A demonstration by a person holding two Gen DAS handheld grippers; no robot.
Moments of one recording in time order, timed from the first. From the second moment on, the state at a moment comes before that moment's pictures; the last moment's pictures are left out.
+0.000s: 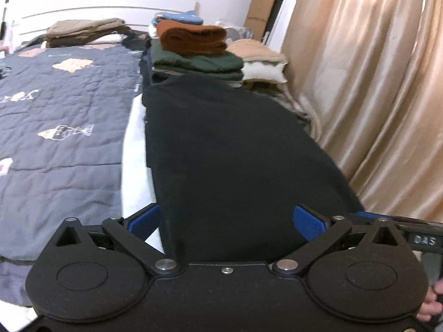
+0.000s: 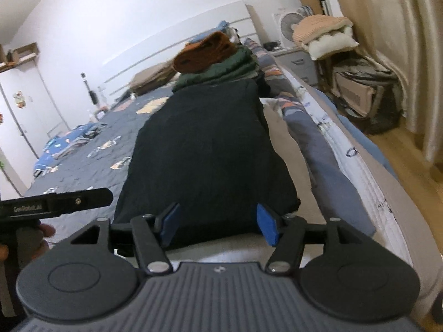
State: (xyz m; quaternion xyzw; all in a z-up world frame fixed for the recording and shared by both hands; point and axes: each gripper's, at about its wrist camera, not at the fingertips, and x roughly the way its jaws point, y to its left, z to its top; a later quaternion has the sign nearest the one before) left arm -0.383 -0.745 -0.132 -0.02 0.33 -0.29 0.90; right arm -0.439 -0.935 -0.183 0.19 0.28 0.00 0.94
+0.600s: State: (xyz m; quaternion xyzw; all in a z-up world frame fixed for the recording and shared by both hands) left arm -0.391 -0.735 -0.105 -0.01 0.34 -0.27 0.90; right arm -0.452 -0.906 -0.148 0.19 0.33 -0.02 0.92
